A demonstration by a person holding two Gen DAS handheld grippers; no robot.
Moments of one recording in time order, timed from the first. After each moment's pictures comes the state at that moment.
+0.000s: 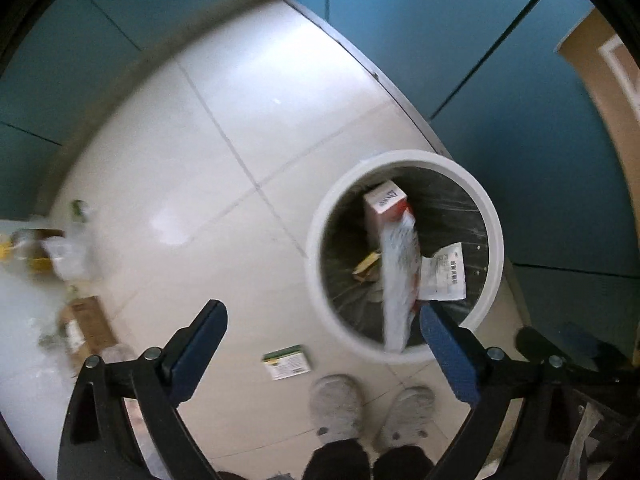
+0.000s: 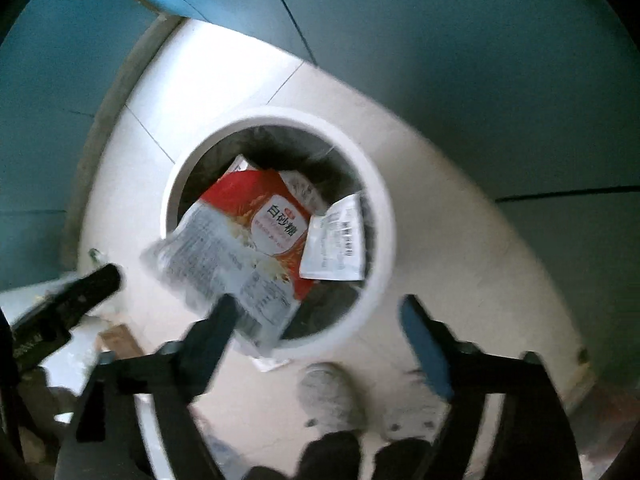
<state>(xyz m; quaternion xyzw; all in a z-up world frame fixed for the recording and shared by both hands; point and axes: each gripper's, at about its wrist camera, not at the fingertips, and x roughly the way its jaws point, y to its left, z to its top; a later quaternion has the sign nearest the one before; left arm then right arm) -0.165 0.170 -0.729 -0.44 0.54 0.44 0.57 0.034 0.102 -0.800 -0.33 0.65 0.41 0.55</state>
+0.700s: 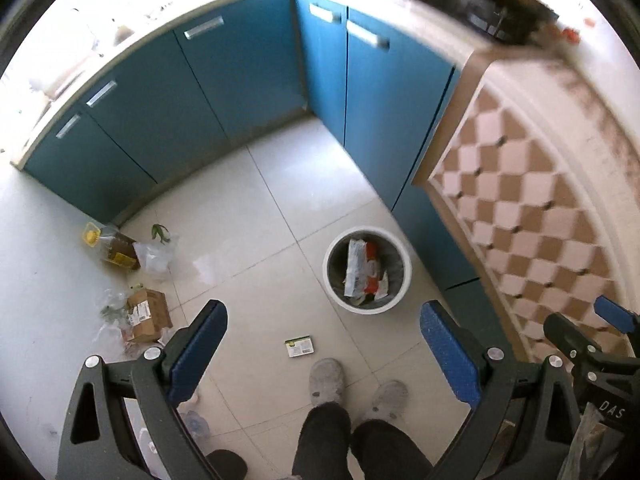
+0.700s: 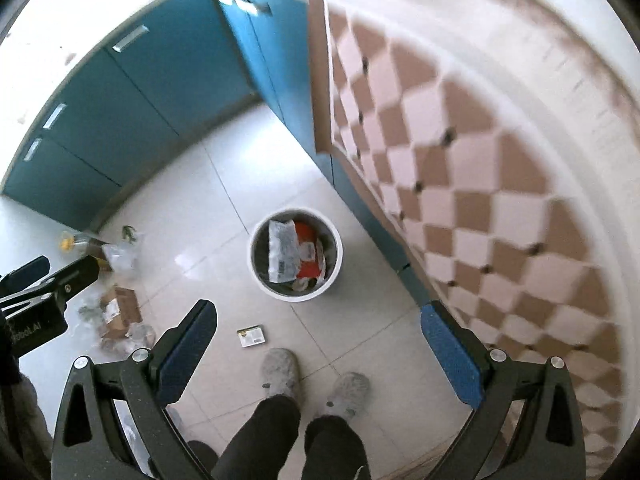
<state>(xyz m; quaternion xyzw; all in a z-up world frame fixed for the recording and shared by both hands) -0.184 0.019 -0.349 -0.38 0.43 0.55 0.61 0.024 -0.012 -0.371 -0.36 0.48 0.53 0.60</state>
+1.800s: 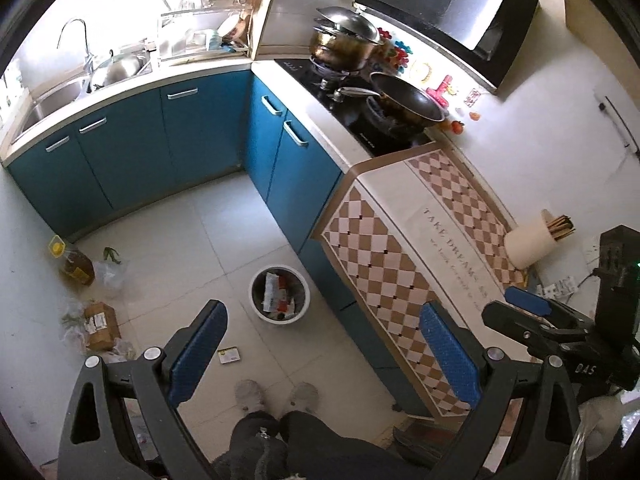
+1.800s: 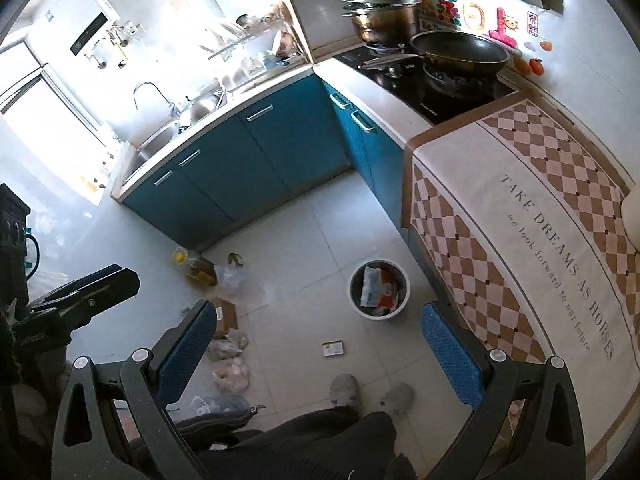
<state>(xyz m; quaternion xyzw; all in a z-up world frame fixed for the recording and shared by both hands) -0.252 -0.085 -0.105 -0.42 0.29 0.46 0.73 -0.023 -0.133 -0.048 -0.27 0.45 0.66 0.54</state>
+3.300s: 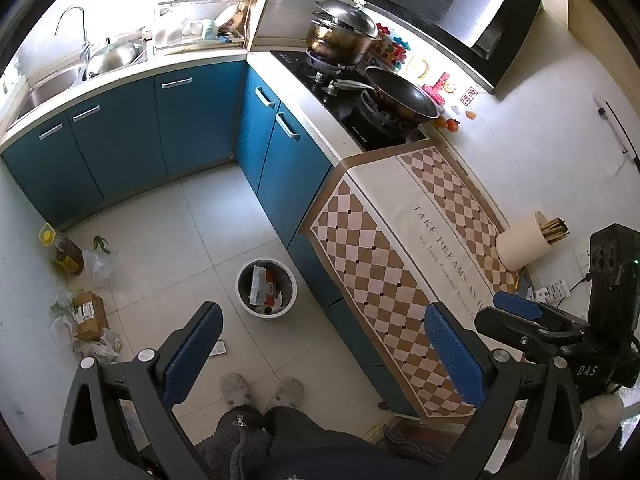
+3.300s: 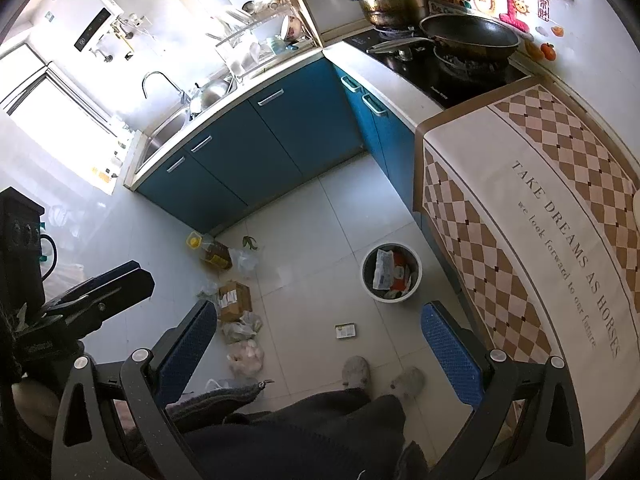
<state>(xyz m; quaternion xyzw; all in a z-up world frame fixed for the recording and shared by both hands) -0.238 -0.082 -0.113 -0.44 0.29 0.45 0.72 -0.014 -0.129 -0.051 -0.28 0.47 0.66 0.51</state>
